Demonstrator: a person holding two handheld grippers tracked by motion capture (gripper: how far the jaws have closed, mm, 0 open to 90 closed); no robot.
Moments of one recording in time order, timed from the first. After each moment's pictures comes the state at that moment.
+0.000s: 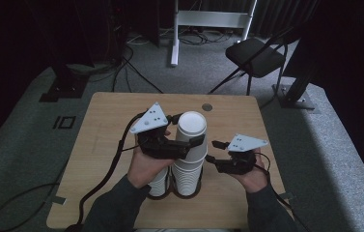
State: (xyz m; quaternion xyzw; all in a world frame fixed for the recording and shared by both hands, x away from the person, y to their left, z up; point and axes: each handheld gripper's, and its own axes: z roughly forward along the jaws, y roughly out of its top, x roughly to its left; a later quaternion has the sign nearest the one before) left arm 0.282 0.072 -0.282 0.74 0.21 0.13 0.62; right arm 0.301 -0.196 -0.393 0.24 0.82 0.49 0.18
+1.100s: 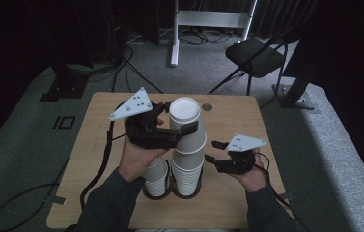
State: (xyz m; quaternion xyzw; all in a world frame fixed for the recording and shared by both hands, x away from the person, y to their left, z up) left arm 0.284 0.092 -0.248 0.71 0.20 0.11 0.66; right arm 0.303 -0.195 -0.396 0.24 0.82 0.49 0.18
